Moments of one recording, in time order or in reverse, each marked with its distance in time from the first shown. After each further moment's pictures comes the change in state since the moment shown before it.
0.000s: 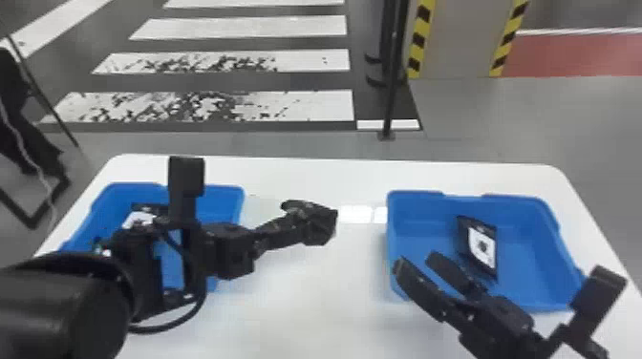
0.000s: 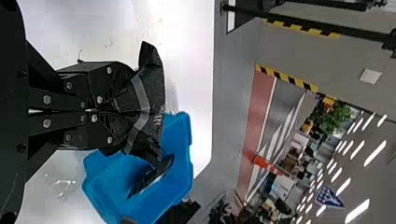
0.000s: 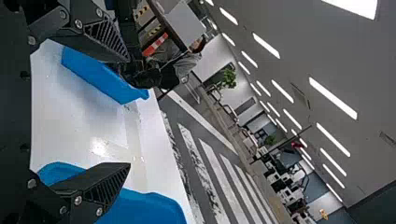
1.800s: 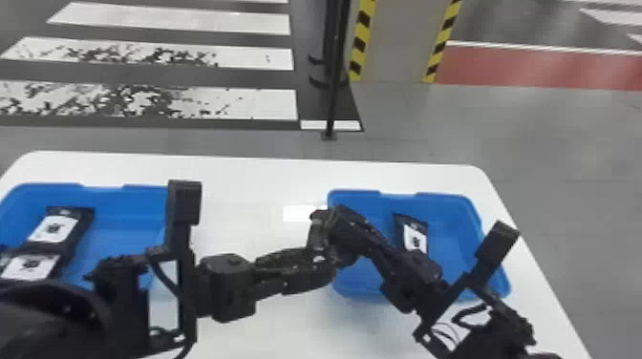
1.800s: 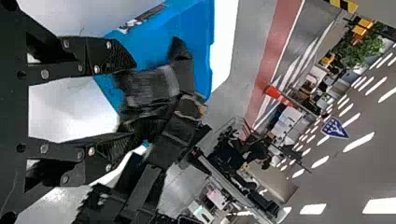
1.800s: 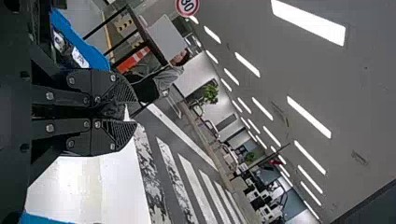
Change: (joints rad) left arm 0.030 -0.014 -0.144 0.014 0.194 -0.015 -0.007; right arm -0.142 -0.037 0.065 0.085 -0.068 -0.083 -0.036
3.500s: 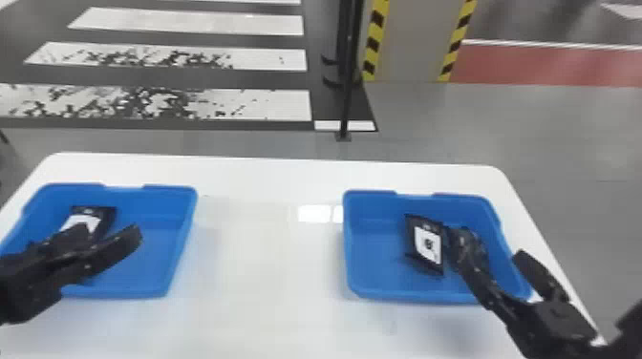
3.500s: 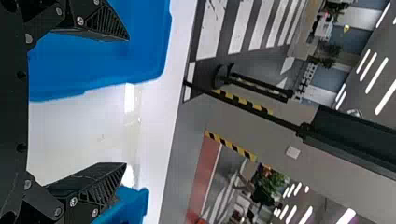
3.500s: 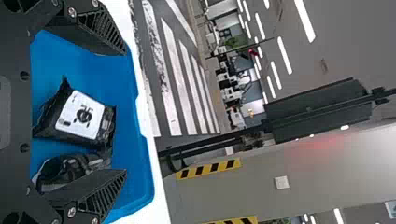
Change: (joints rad) left arm 0.213 -0.053 0.606 -0.169 -0.150 -0.108 0.001; right arm 0.257 0.080 -0.255 -0.058 0.259 -0.271 -0.189
